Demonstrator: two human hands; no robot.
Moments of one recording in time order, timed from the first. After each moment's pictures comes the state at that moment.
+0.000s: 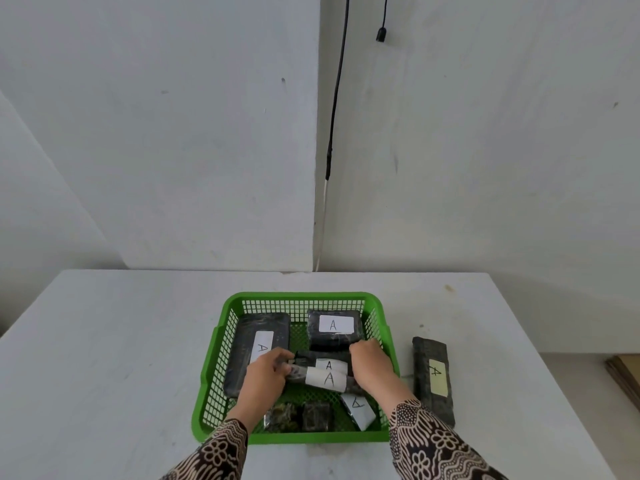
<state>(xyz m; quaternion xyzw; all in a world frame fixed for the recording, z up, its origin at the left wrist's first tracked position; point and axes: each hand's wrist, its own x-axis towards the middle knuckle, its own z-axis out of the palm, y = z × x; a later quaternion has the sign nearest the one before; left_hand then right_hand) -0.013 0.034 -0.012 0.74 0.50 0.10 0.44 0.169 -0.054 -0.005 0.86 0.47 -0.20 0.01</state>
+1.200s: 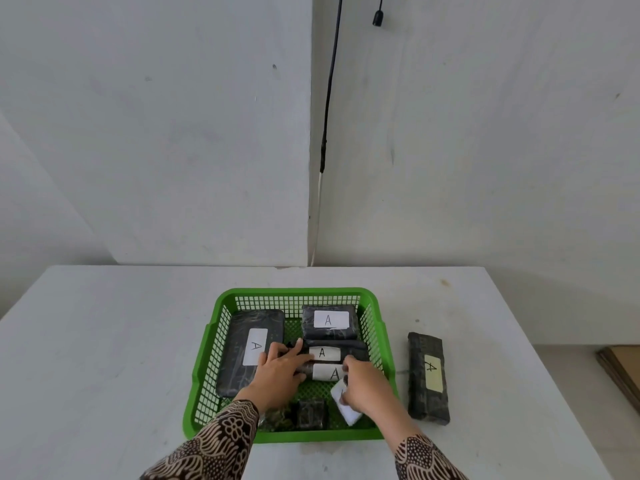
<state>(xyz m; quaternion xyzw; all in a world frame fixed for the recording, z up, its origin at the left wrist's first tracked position) 0.011 0.038 -0.033 0.91 0.33 -0.09 0.22 0.151 -0.078 -0.010 0.86 0.40 -0.32 -0.03</state>
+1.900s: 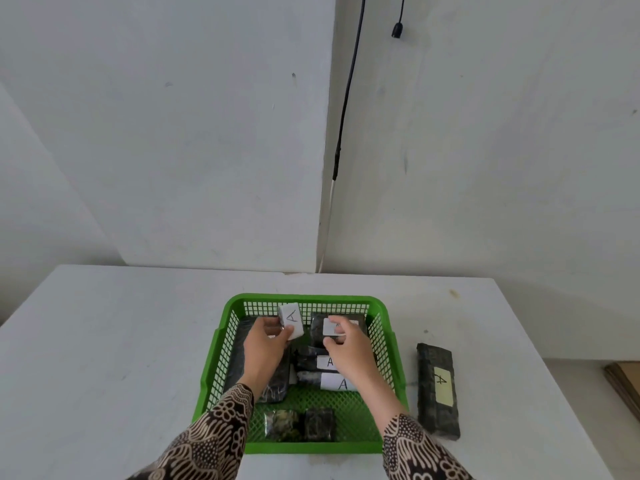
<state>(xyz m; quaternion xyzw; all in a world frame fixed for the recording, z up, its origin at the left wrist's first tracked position) 0.016 0.072 0.002 0.59 0.56 0.27 0.52 0.144 -0.026 0.022 0.80 0.34 -0.31 -0.37</state>
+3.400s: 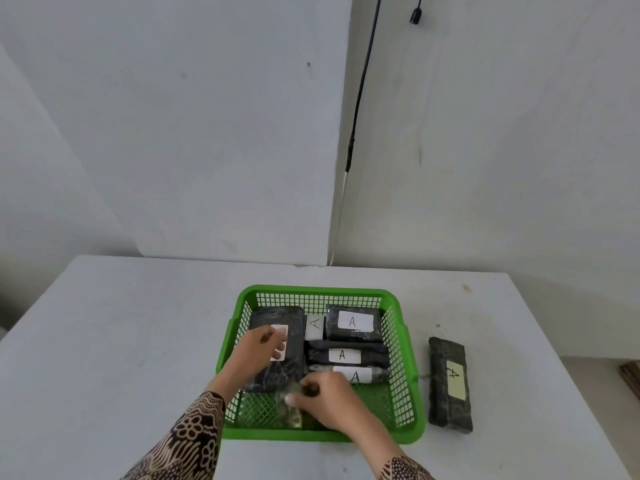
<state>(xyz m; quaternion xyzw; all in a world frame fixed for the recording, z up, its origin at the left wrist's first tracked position) -0.037 0.085 0.002 0.70 0.49 0.10 0.51 0.078 -0.057 0.011 0.74 0.46 -0.44 -0.21</state>
